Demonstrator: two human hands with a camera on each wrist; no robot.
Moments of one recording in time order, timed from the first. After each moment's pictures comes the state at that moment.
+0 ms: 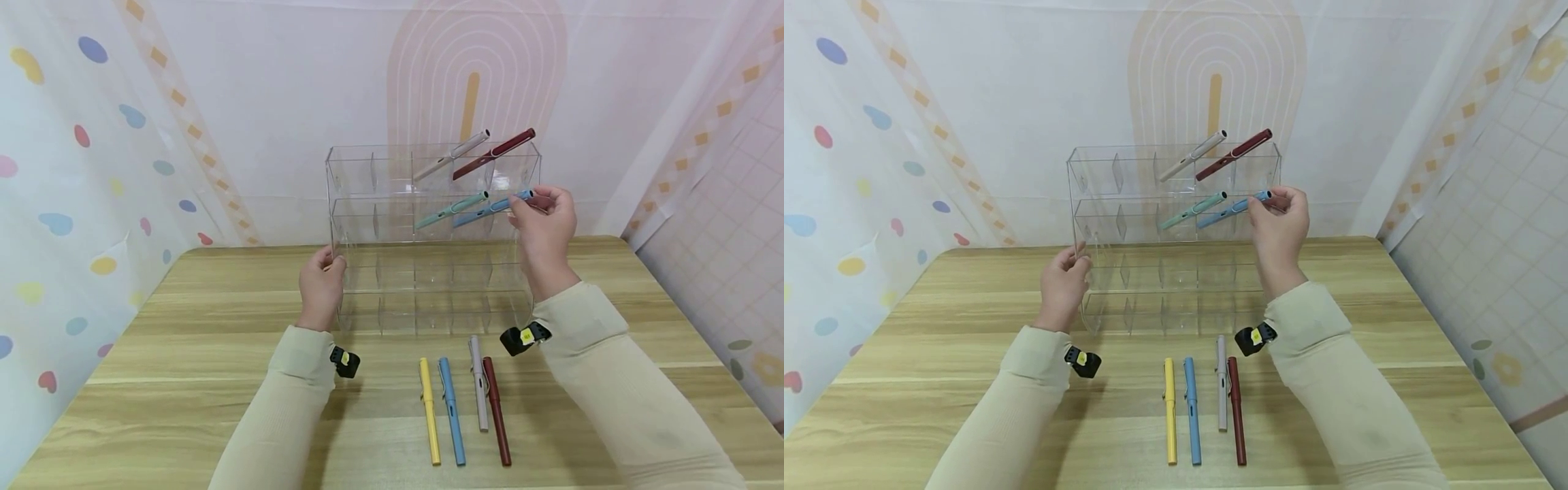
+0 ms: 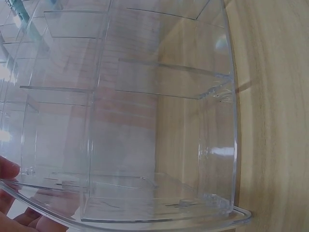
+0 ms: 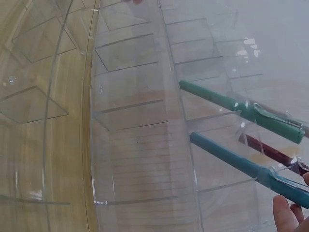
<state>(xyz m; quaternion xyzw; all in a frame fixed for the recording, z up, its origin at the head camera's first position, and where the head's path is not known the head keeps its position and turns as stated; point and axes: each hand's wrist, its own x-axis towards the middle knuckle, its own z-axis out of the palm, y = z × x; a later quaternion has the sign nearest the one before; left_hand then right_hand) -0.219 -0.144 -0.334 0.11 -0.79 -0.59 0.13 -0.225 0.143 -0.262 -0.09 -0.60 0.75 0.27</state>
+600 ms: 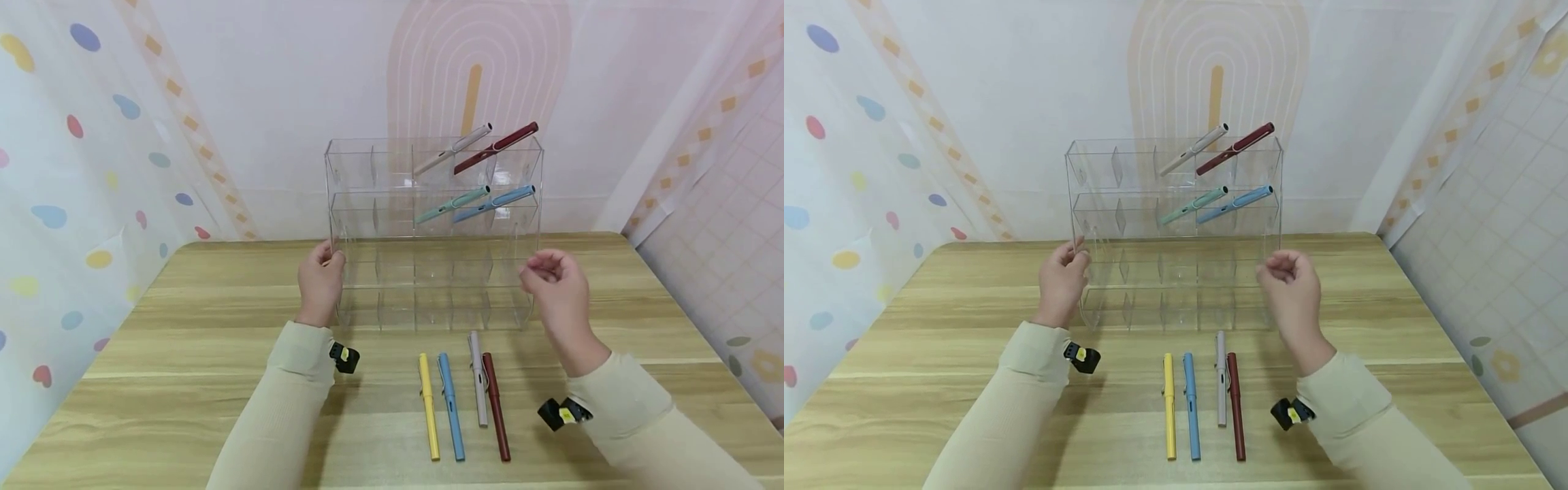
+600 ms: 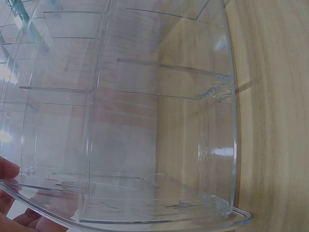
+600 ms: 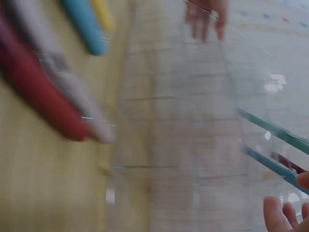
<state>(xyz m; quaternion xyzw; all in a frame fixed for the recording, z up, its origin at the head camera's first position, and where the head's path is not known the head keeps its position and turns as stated) -0.216 -0.143 -0.332 0.11 -0.79 -0.59 0.13 -0.158 0.166 -0.311 -0.08 -0.73 0.67 0.14</state>
